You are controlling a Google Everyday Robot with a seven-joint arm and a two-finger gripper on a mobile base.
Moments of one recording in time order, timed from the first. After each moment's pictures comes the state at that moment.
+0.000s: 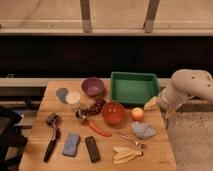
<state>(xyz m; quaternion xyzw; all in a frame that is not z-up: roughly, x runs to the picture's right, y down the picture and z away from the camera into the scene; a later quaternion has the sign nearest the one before) 0.272 0.111 0.706 -0.23 0.17 0.80 0.53</state>
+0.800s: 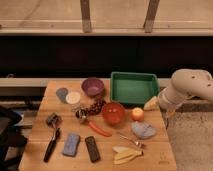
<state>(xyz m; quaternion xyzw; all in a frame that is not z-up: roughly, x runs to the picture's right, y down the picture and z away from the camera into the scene) 0.270 0.111 0.706 -0.23 0.17 0.79 0.54</state>
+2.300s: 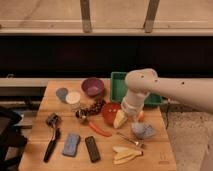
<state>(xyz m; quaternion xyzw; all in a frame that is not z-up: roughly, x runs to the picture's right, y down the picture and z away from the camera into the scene) 0.106 0.173 0.711 -0.40 0.18 0.54 0.72</state>
